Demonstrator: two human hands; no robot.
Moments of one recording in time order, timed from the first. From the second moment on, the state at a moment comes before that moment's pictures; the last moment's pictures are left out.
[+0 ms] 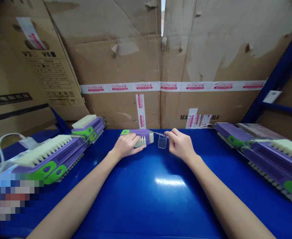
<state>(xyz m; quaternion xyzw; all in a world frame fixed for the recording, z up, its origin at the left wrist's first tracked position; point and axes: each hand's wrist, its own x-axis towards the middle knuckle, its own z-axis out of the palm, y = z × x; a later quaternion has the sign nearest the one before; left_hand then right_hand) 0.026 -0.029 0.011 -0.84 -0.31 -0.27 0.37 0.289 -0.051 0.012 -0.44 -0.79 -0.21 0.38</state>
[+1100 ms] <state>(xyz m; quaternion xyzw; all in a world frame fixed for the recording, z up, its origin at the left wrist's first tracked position) 0.048 -0.034 0.007 -0.87 -0.36 -0.22 0.26 0.274 -0.064 0.023 -0.51 -0.77 -0.25 0.29</state>
